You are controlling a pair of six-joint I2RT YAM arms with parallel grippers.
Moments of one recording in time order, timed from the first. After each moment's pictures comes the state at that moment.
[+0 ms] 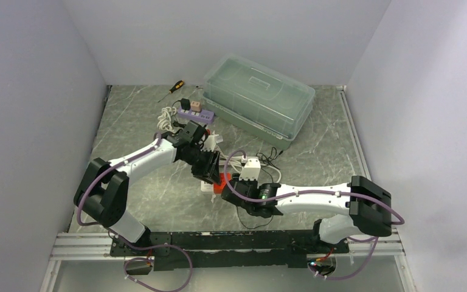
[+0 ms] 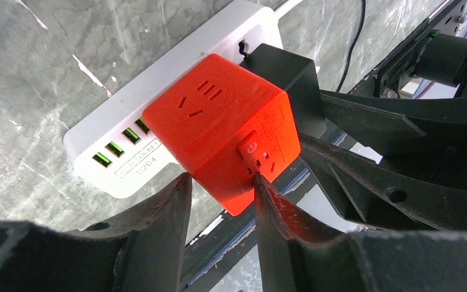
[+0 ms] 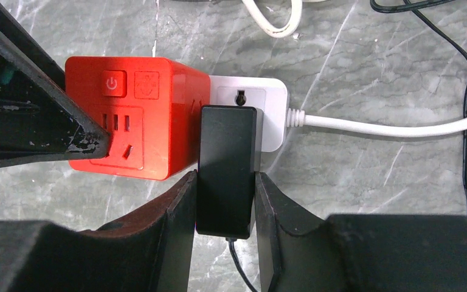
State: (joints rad) left arm -0.58 1.56 1.04 -0.65 0.55 -0.31; right arm 1.28 1.42 0.81 -0.40 0.67 1.09
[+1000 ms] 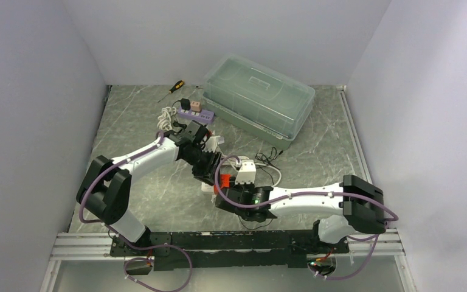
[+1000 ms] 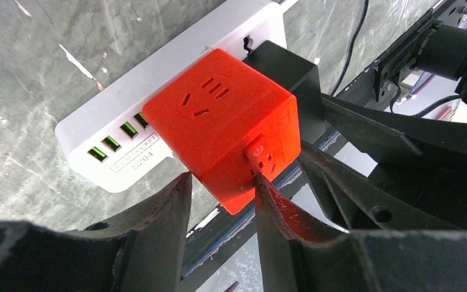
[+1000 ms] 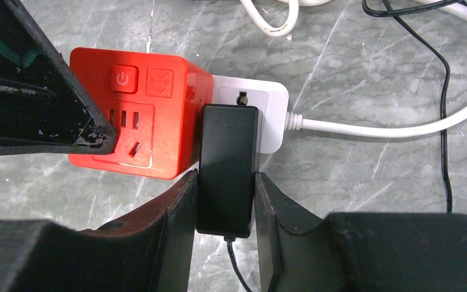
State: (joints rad) left arm -0.58 1.59 1.06 -0.69 0.56 -0.31; right arm 1.35 1.49 0.88 -0.50 0.77 1.11
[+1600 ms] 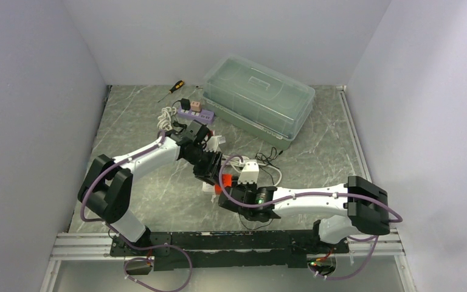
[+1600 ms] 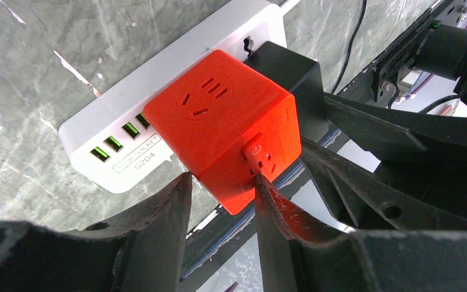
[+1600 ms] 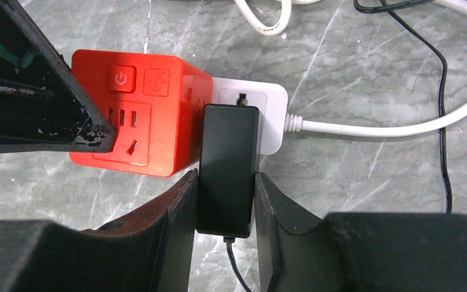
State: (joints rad) left arm -0.59 1.60 1.08 -0.69 0.56 -0.31; right arm 1.34 1.42 0.83 -0.46 0.75 1.12
